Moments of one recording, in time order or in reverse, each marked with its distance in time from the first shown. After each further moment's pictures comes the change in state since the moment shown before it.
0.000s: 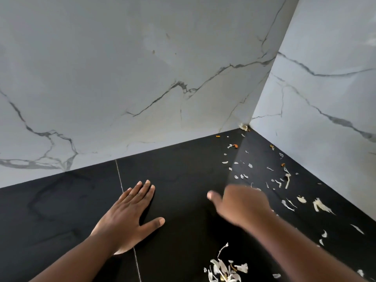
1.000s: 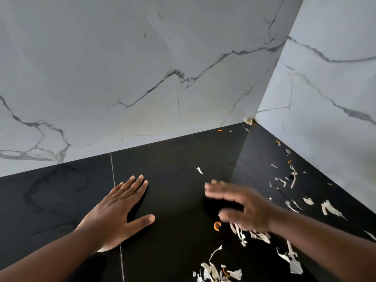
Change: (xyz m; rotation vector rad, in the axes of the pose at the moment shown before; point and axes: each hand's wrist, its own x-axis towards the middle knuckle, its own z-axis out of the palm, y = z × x) left_hand -0.003 -0.001 0.000 -0.016 -0.015 -0.018; right_hand 0.042 0.071 0.052 0.738 -0.113 -0.849
